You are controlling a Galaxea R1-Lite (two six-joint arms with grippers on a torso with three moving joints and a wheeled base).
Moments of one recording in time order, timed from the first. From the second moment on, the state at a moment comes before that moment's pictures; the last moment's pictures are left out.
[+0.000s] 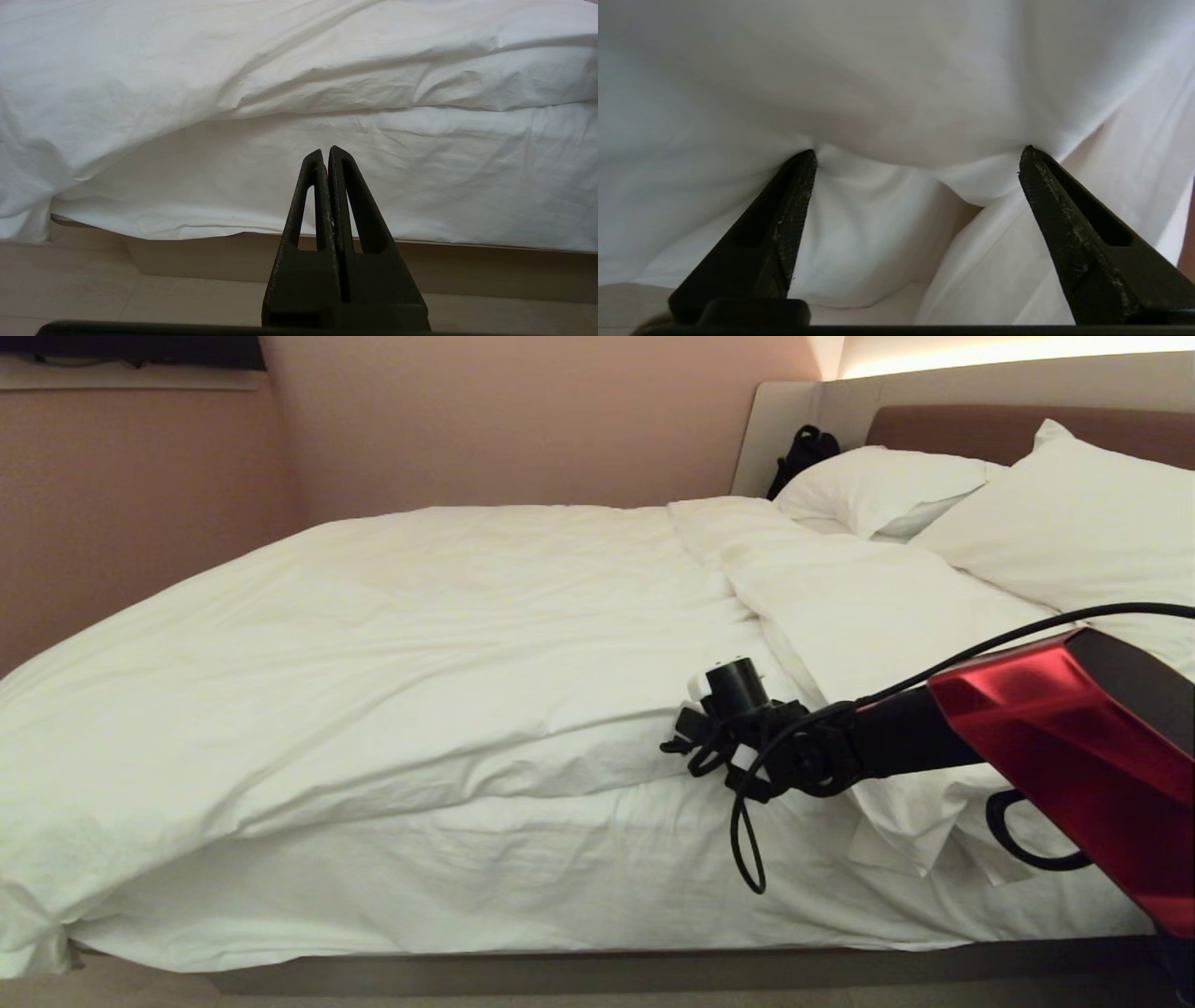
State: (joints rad) left arm 0.01 0.00 0.00 -0.07 0.03 -0.06; right arm 0.53 2.27 -1.55 -0.01 -0.77 -0.79
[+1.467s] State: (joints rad) left arm 0.01 0.00 0.00 -0.07 0.03 -0.06; right arm 0.53 2.27 -1.61 -0.07 -0.82 -0.80
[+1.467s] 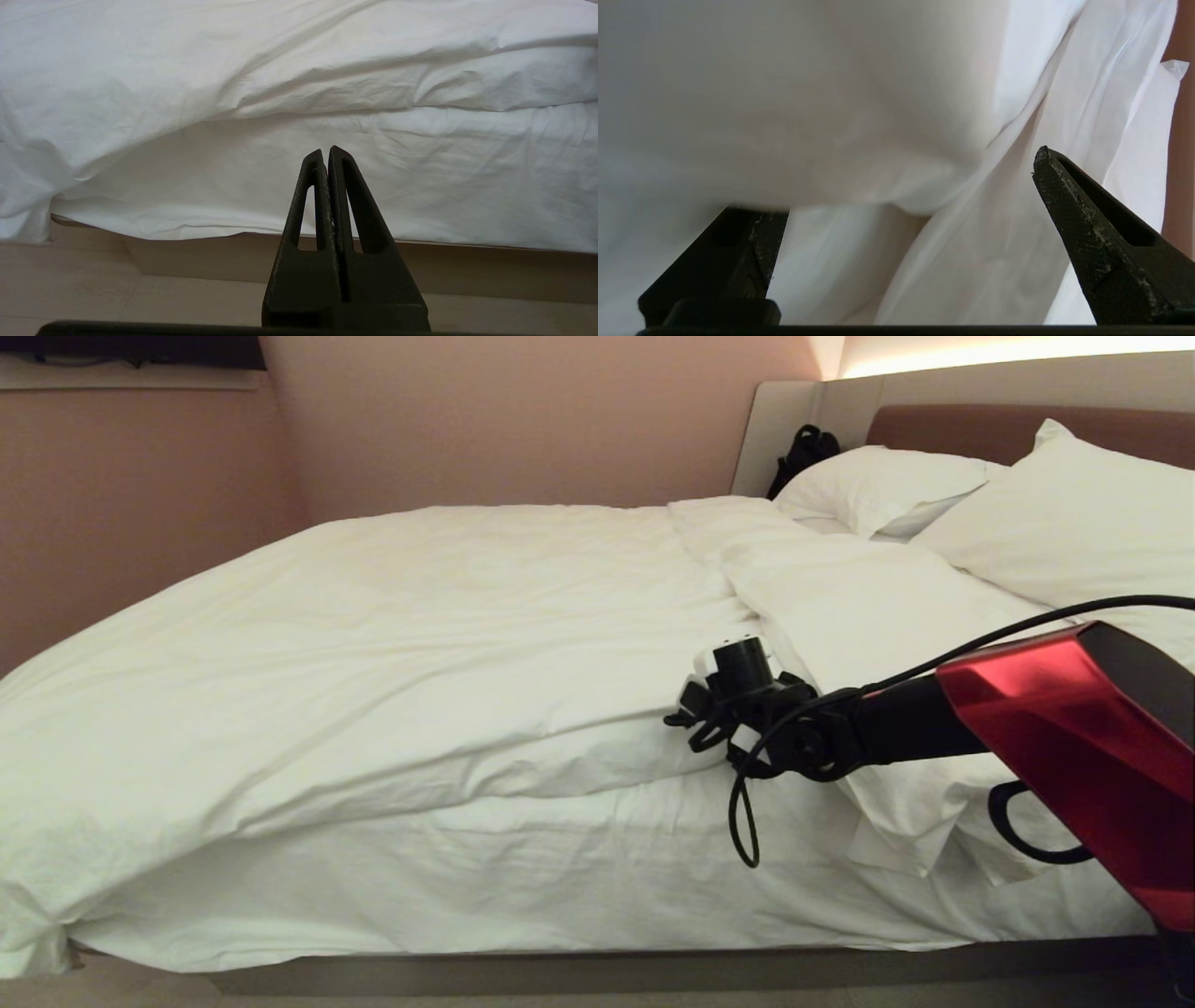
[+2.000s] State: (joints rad) left arm 0.01 0.00 0.00 -0.07 0.03 -0.06; right arm 0.52 2.41 -1.76 -0.12 -0.84 -0.81
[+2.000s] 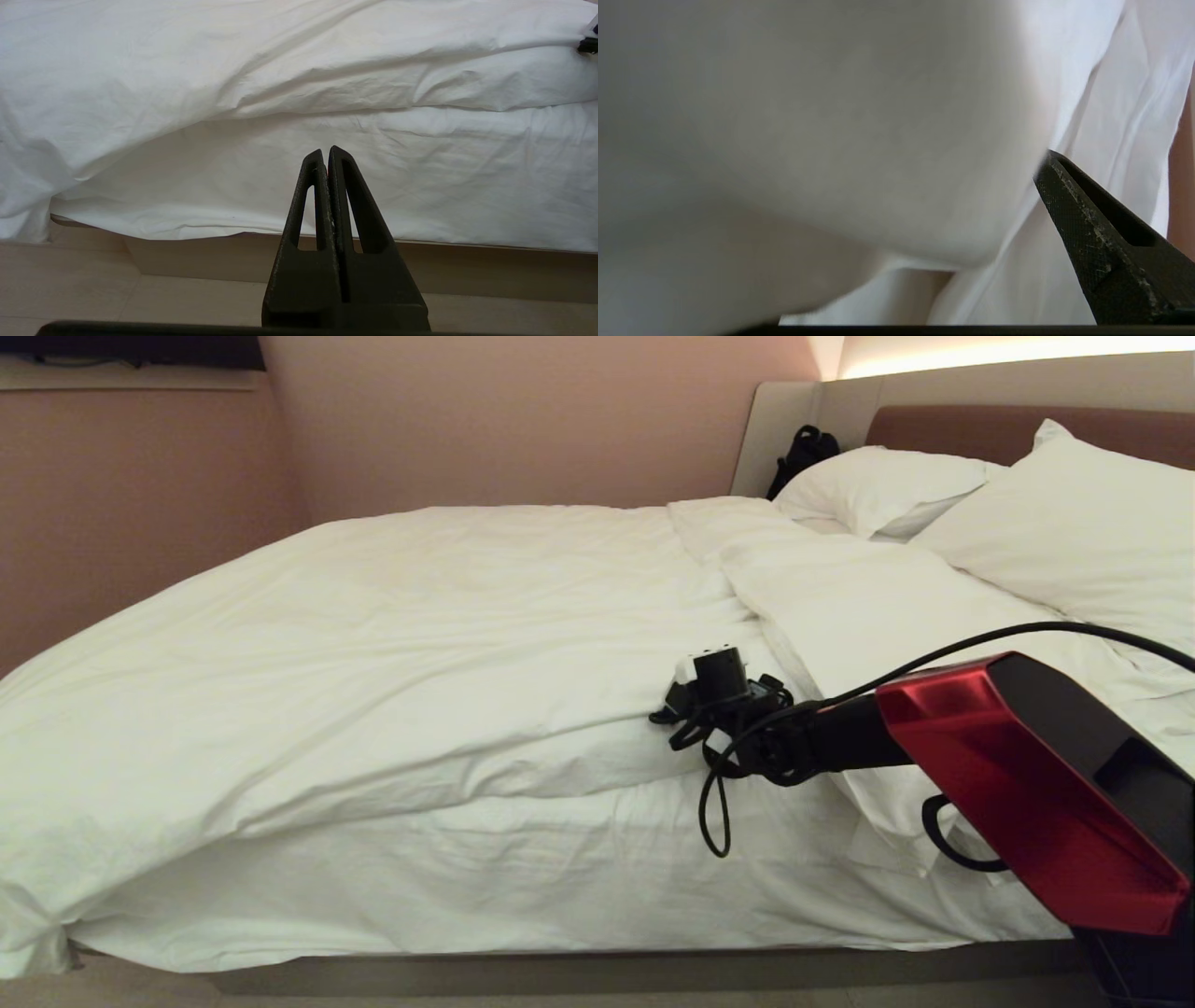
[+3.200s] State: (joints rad) left arm 0.01 0.00 0.00 -0.07 0.03 -0.06; right arm 0.49 2.48 -1.84 -0.12 -0.85 -0.81
